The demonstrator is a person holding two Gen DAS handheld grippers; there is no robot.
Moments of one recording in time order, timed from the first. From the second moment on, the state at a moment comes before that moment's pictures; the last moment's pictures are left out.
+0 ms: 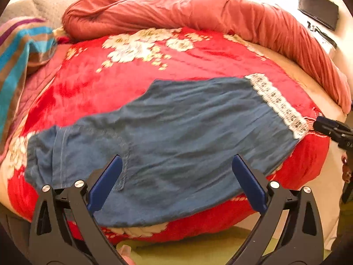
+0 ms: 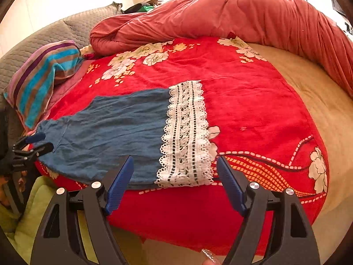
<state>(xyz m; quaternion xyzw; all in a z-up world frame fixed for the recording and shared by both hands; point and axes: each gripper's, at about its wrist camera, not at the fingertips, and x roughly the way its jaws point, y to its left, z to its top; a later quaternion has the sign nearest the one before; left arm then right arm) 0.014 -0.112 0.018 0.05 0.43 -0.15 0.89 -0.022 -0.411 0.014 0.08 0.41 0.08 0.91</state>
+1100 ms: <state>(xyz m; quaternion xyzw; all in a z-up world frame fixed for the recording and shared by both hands) 0.208 -0.302 -0.056 0.15 0.51 -0.33 0.78 0.023 -0.425 -0.040 0.20 0.41 0.12 0.88</state>
